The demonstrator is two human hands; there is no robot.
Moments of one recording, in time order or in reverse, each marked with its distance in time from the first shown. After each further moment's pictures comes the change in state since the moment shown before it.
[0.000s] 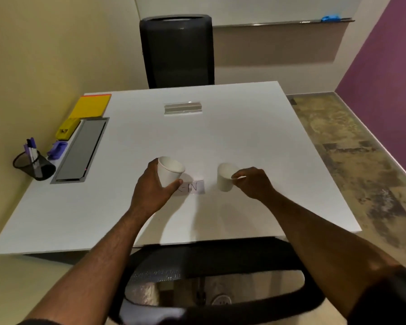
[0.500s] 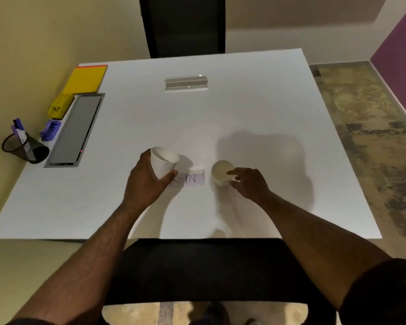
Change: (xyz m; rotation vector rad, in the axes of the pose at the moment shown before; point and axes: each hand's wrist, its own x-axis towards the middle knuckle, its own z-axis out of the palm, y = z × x) left_hand 0.029 -0.013 0.031 0.090 0.016 -0.110; right_hand 0.052 0.047 0.051 -0.124 -0.124 -0.169
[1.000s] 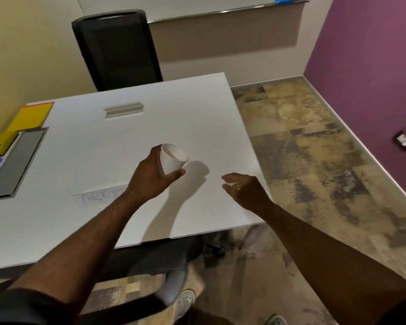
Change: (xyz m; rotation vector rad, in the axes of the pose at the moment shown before) left_hand -0.056 0.221 0.122 0.008 -0.167 0.265; right_hand -0.149 0.161 -0.147 0.342 0.177 0.052
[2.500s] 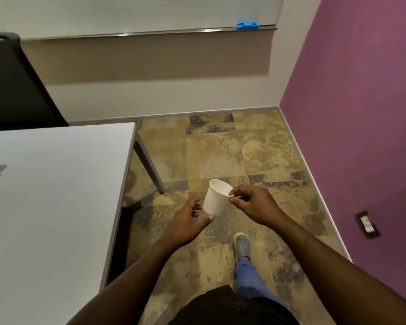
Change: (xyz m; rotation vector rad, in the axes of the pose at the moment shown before) left_hand 0.374 0.337 0.451 -0.303 -0.280 -0.264; right_hand 0.363 0.330 -0.452 0.002 -0.172 0.052
